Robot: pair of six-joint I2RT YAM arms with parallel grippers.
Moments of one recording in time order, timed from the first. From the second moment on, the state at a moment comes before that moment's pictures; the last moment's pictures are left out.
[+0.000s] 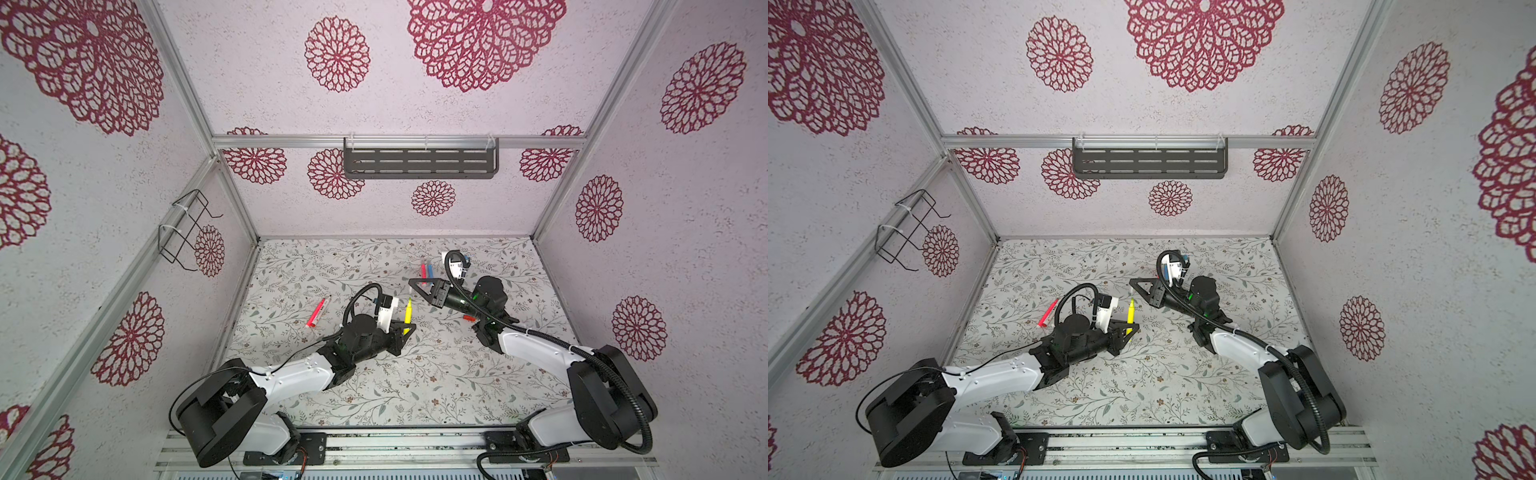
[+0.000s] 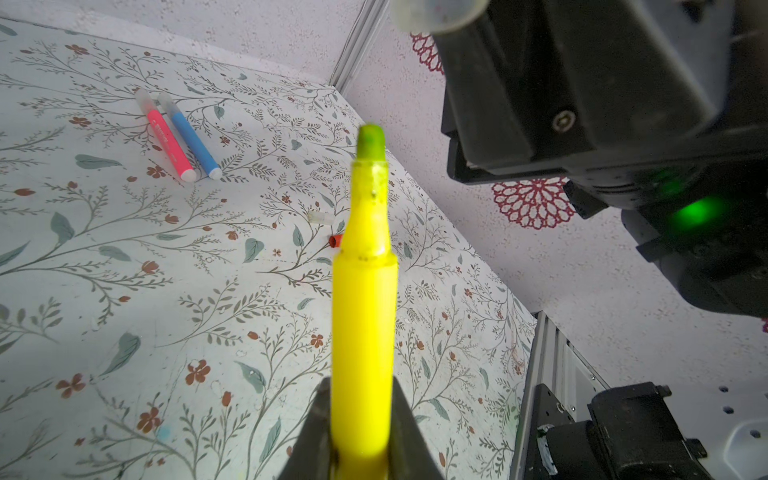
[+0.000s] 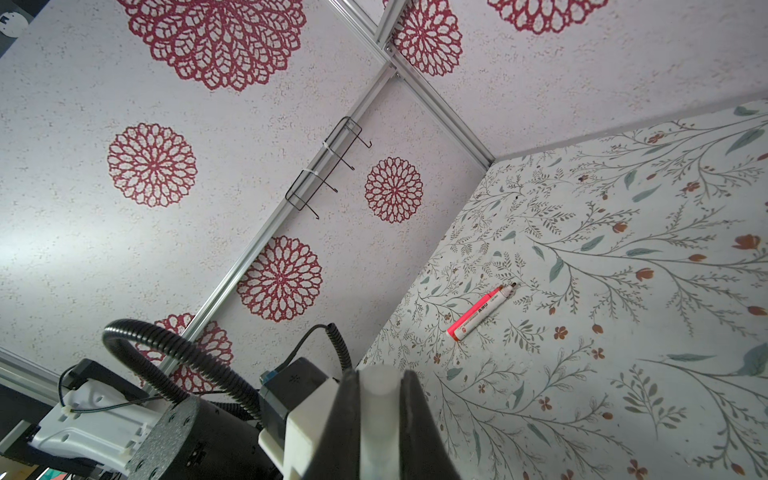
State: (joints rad) left arm -0.83 1.39 0.57 0.54 0.15 -0.54; right arm 0.51 1.43 0.74 0.78 -0.66 0.91
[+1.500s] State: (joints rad) left arm -0.83 1.32 0.56 0.50 0.13 -0.53; right arm 0.56 1.43 0.65 0.86 -0.65 0.86
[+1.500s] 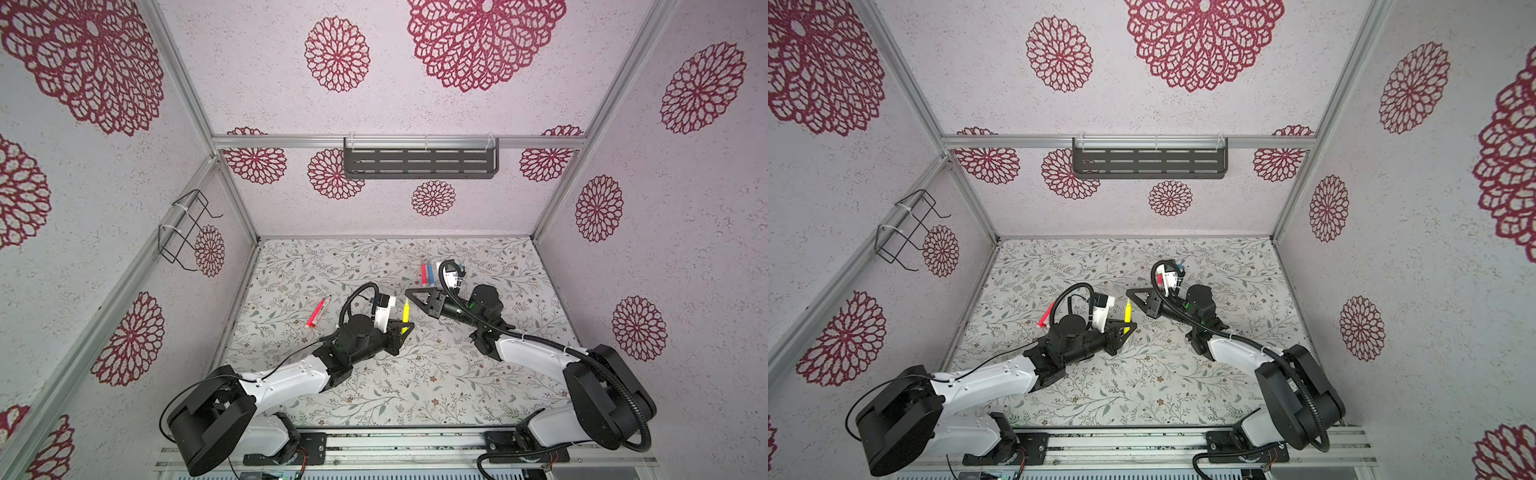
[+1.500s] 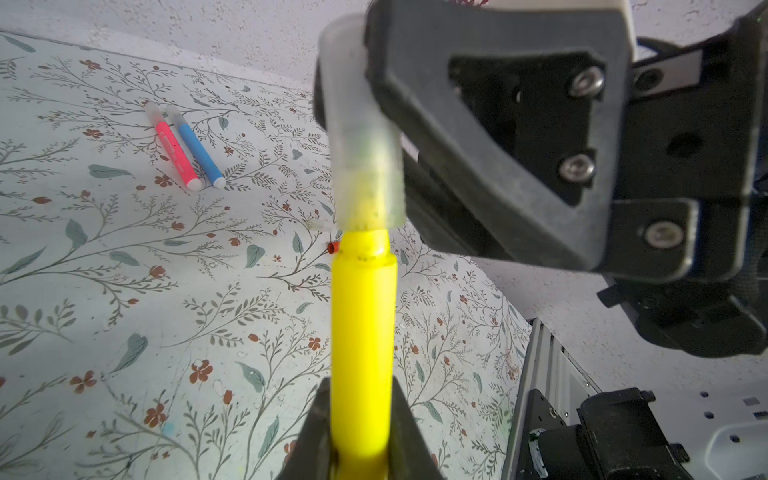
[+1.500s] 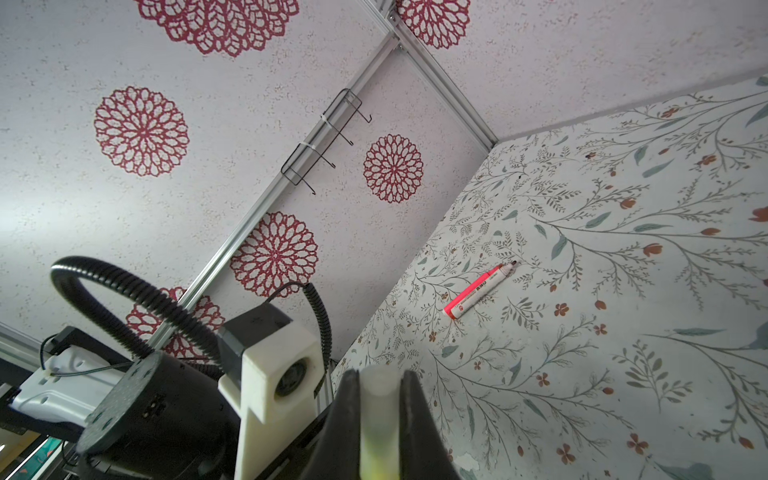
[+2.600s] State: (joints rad) left arm -0.83 1.28 0.57 0.55 0.22 -0.52; right arm 0.53 1.24 0.97 0.16 -0.65 0.50
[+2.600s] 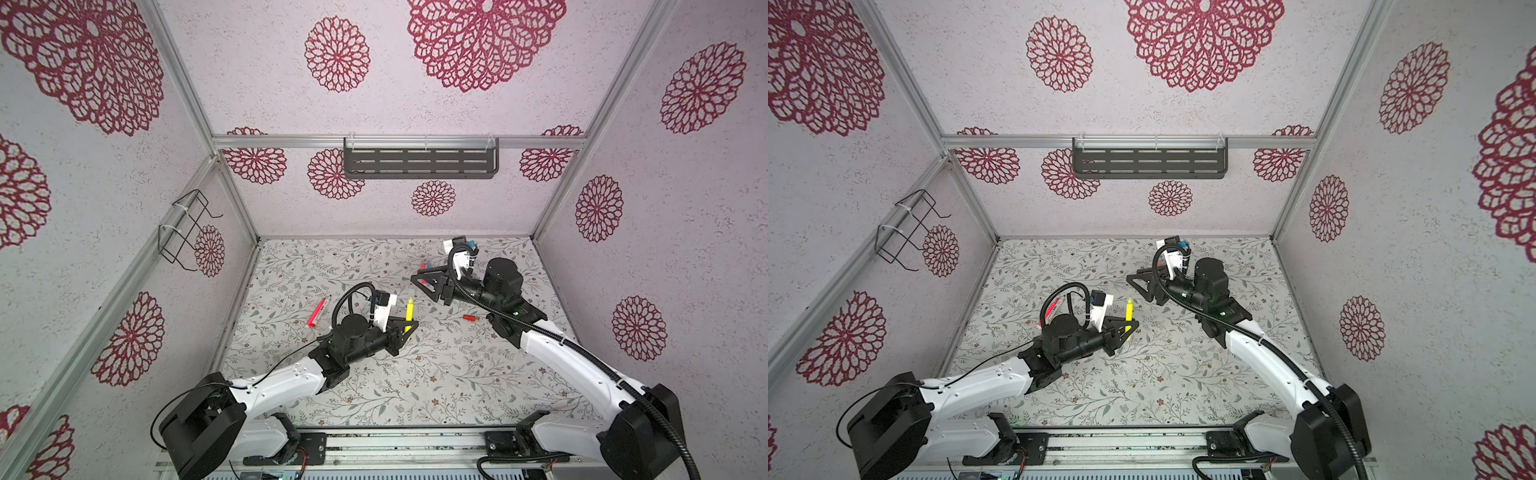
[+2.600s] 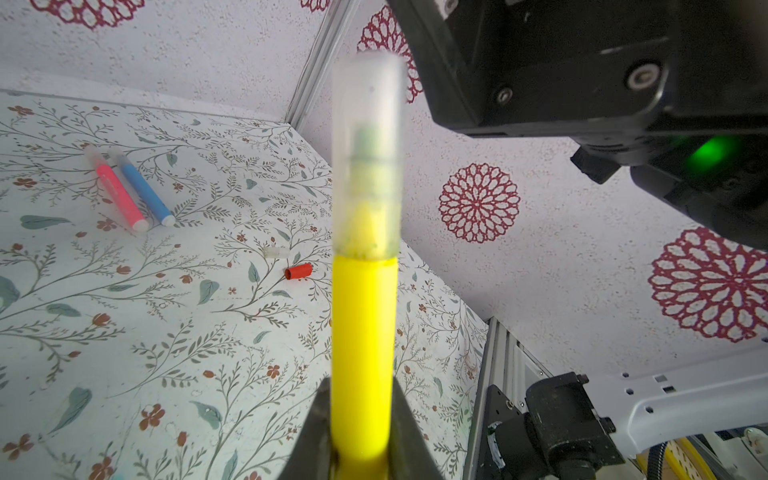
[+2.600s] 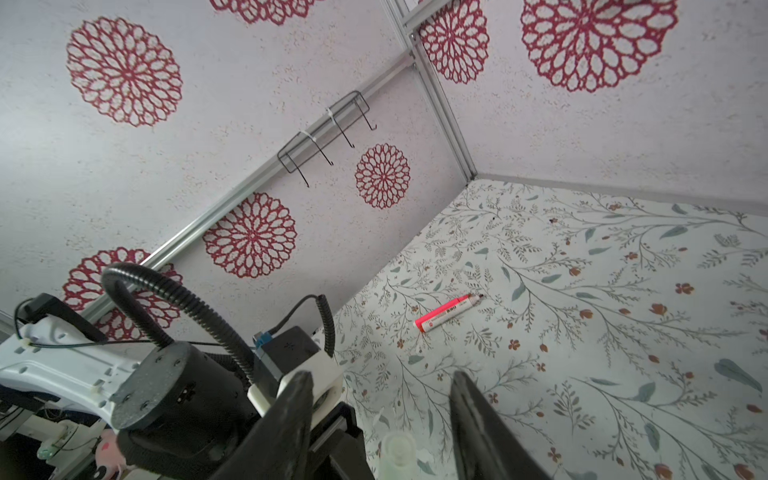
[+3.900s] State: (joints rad) left arm -0.83 1.29 0.58 0.54 0.22 -0.52; right arm 0.60 1.29 1.00 -0.02 -0.60 0.39
